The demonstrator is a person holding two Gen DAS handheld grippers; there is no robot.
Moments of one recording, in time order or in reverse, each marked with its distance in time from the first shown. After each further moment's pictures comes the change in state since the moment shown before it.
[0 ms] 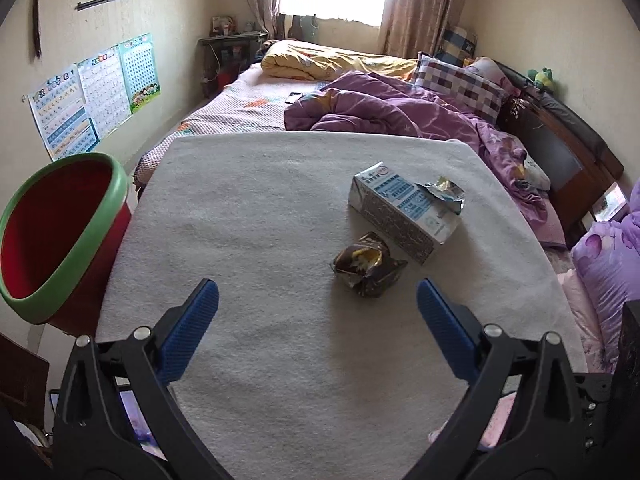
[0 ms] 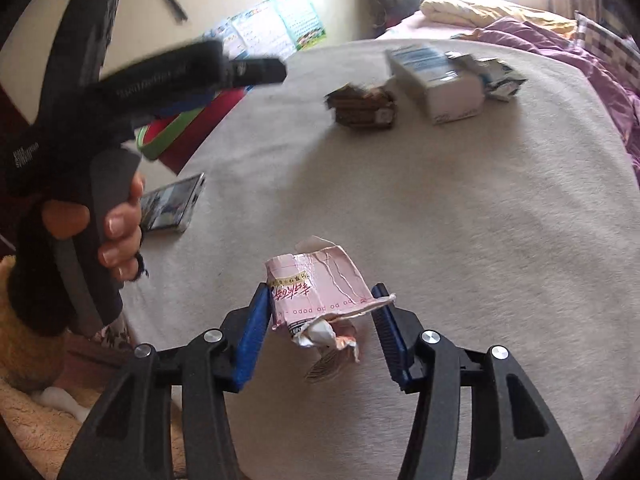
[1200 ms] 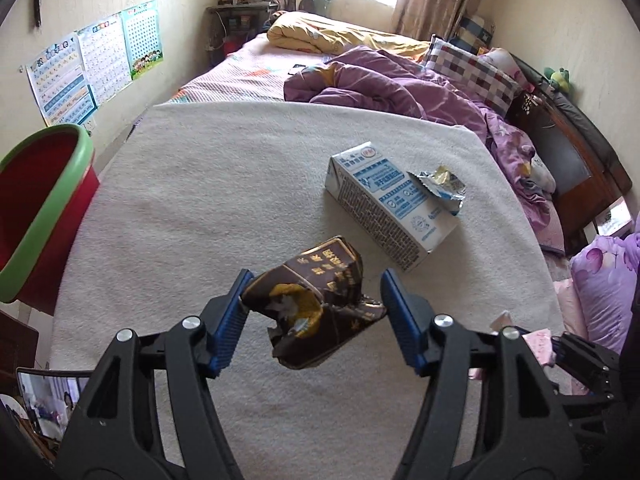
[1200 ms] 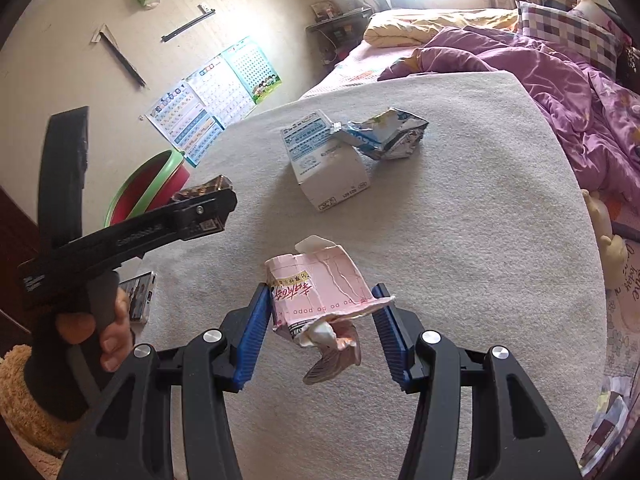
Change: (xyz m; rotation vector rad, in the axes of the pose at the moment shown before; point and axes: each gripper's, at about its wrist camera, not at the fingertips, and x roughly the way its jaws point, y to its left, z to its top) left arm 0.024 -0.017 0.006 -0.078 0.092 0.008; right arm -0.025 -0.059 0.039 0.118 -0.114 -0.021
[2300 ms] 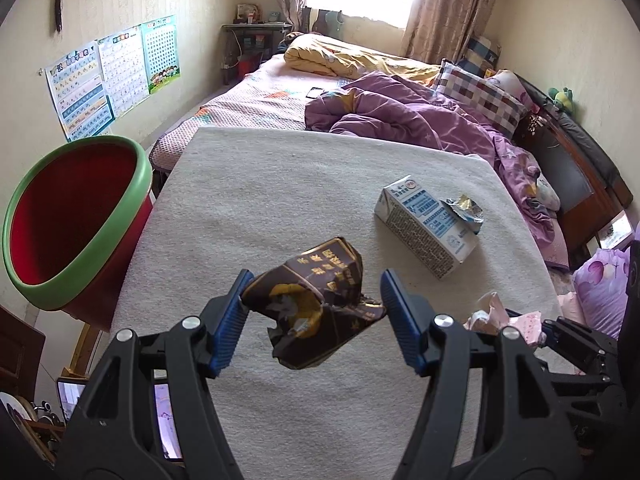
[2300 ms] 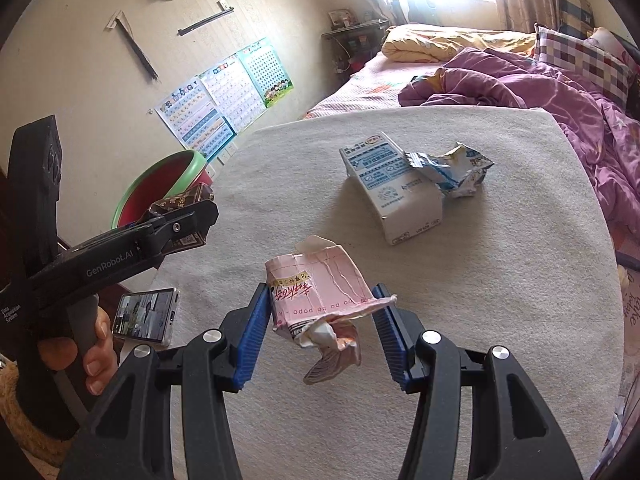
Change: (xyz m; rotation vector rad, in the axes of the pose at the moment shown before) left arm -0.032 0.043 0.006 -0.022 -0.074 0.022; right arm 0.018 0.062 0.023 -0.062 -0.033 -0.021
